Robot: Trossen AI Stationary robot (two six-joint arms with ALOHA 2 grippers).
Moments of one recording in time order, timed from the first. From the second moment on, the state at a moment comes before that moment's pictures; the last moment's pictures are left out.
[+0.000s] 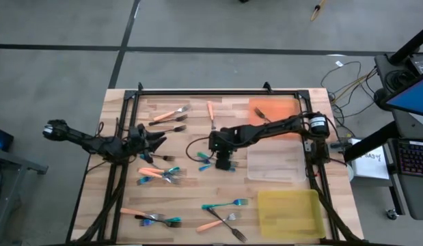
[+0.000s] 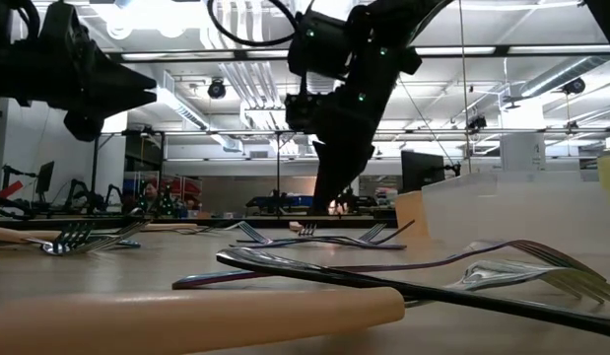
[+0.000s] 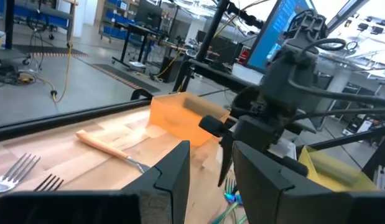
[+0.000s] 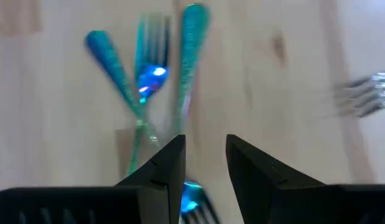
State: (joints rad) left arm -0.31 0.25 0.02 0.27 -0.71 -0.35; right arm -0.02 1.97 1.37 -0.52 -0.01 0.09
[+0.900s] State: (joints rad) left arm -0.31 0.31 0.02 0.27 -0.71 -0.38; right arm 0.00 2.07 1.40 -0.47 0.00 0.12
